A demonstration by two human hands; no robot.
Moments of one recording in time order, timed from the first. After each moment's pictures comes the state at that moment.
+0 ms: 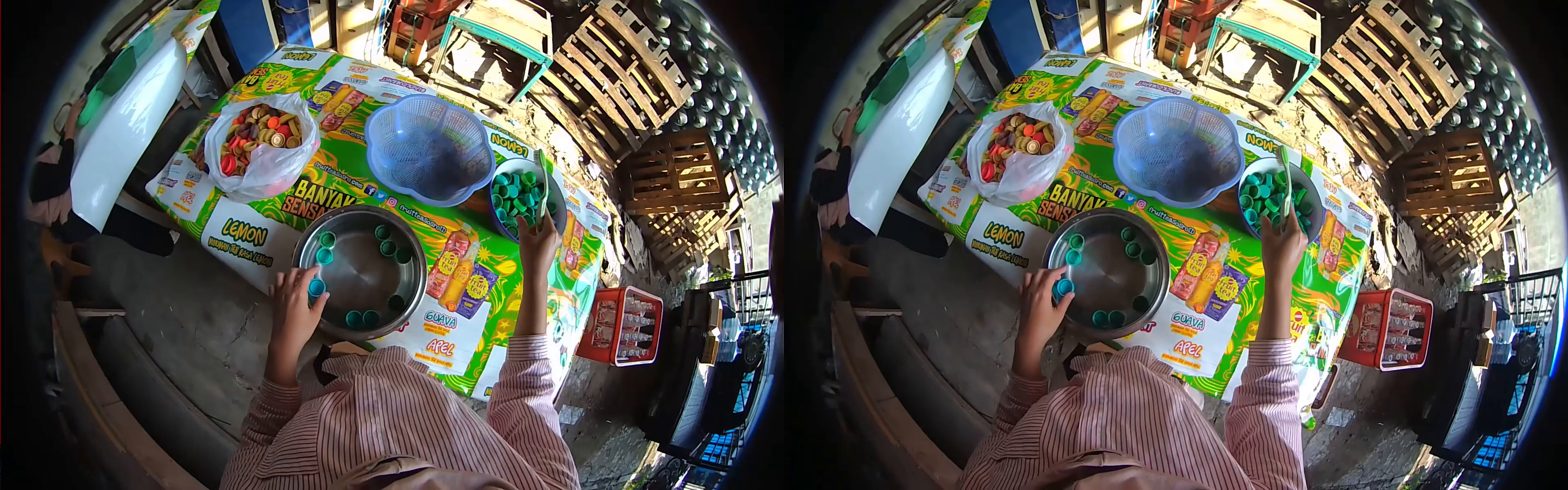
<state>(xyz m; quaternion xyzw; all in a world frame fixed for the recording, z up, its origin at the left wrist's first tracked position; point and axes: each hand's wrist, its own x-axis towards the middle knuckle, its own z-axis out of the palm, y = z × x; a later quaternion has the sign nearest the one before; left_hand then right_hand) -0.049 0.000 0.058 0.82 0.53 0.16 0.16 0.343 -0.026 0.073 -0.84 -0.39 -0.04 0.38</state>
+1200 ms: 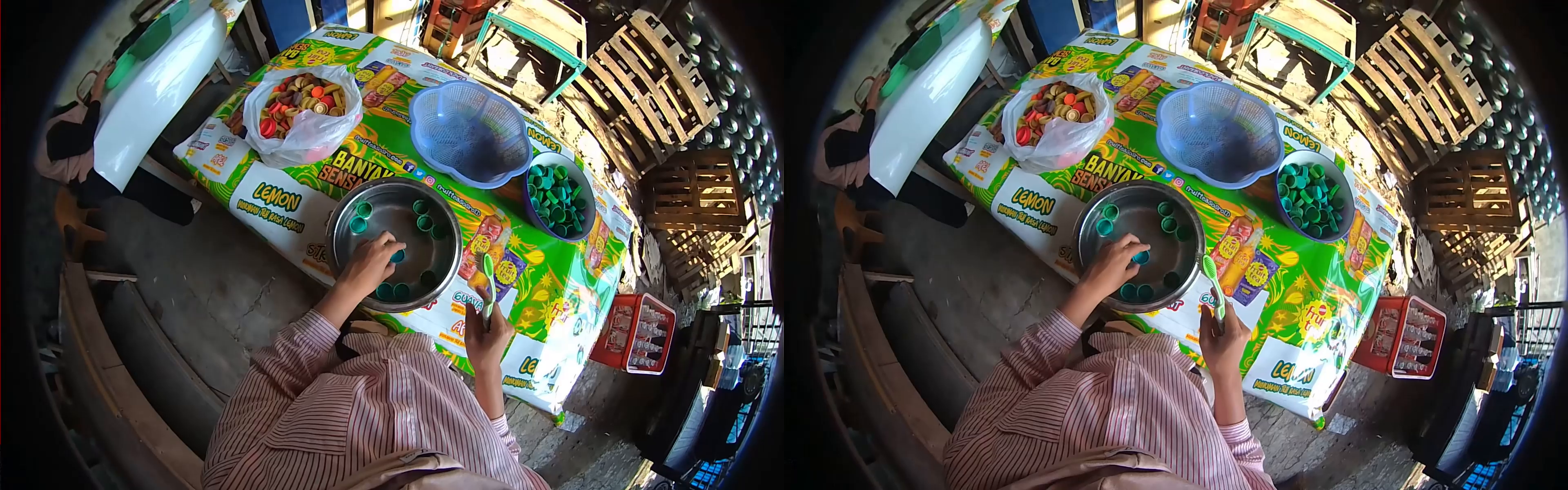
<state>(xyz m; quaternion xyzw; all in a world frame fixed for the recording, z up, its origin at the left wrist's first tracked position) -0.006 0.017 0.002 0.88 0.36 0.16 0.27 0.165 -0.143 0.070 -0.74 -0.48 0.13 0.46</state>
